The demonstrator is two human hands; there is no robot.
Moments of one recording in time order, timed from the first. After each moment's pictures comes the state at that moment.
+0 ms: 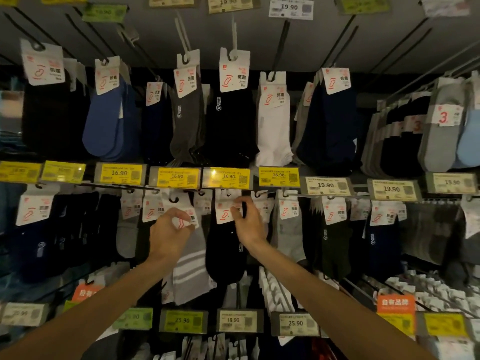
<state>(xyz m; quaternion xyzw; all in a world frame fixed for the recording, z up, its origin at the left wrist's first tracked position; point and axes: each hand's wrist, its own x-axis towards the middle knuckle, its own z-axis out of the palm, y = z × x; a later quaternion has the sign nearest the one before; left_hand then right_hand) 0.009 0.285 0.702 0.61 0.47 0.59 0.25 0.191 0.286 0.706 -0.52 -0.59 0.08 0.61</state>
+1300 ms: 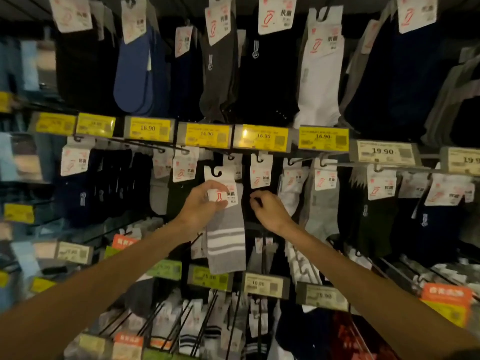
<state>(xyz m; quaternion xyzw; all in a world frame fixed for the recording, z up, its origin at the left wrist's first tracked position) 0.004 0.282 0.680 0.66 0.41 0.52 0.36 0.203 0.324 0.655 -0.57 -0.73 0.04 0.37</state>
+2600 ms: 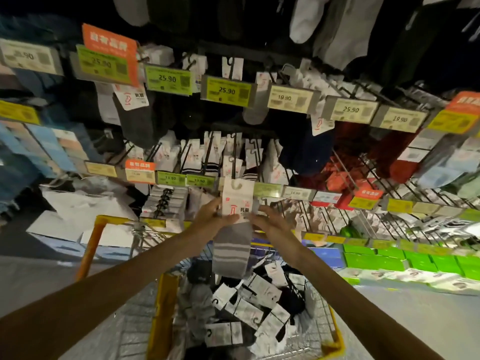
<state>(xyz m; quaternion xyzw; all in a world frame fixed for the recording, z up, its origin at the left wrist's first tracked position) -0.043 0.128 0.351 0.51 0.50 0.26 0.65 0.125 0.068 0.366 -0.60 -0.34 0.58 0.43</state>
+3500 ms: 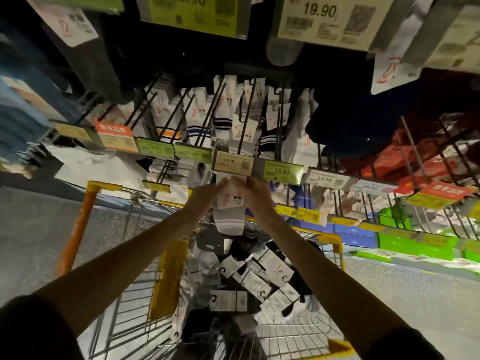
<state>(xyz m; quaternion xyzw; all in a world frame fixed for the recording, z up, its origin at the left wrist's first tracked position) -0.017 0.205 0.241 0.42 0.63 0.20 0.62 0.127 0.192 0.235 -0.61 -0.34 0.55 0.45</state>
